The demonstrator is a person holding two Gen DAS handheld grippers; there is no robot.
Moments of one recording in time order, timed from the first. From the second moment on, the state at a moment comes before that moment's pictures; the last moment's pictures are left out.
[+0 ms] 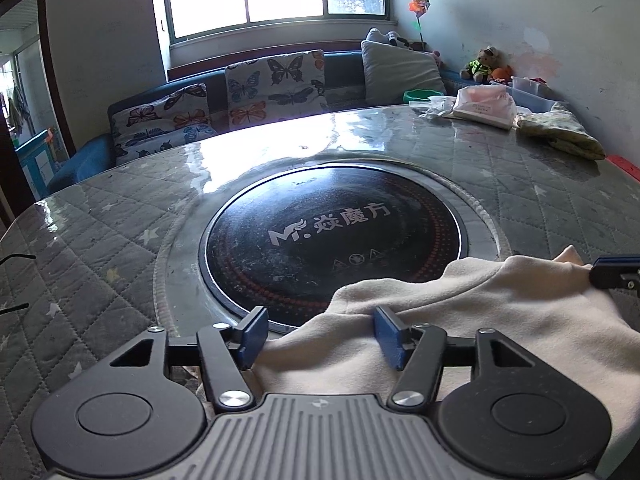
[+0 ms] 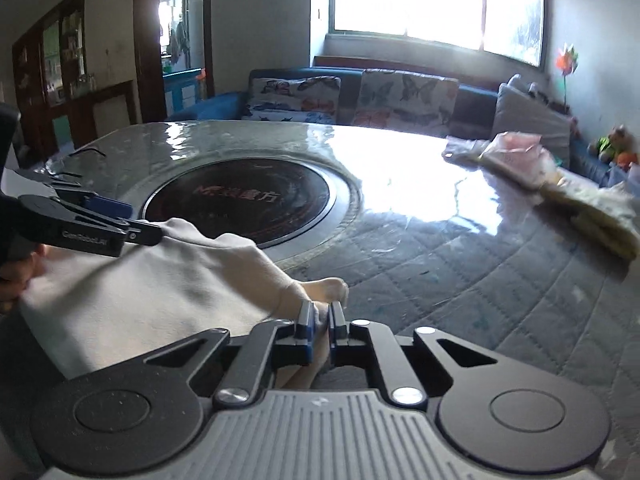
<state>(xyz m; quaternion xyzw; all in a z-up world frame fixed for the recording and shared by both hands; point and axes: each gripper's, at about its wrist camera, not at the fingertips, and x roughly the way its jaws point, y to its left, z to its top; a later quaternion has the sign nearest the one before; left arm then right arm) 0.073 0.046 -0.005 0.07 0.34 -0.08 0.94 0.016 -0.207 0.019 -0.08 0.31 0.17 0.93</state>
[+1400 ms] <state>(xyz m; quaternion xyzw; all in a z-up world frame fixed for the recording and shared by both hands) -0.007 0.064 0.016 0.07 0.29 -0.12 0.95 0.015 -0.198 0.028 -0.07 0.30 0.24 0.92</state>
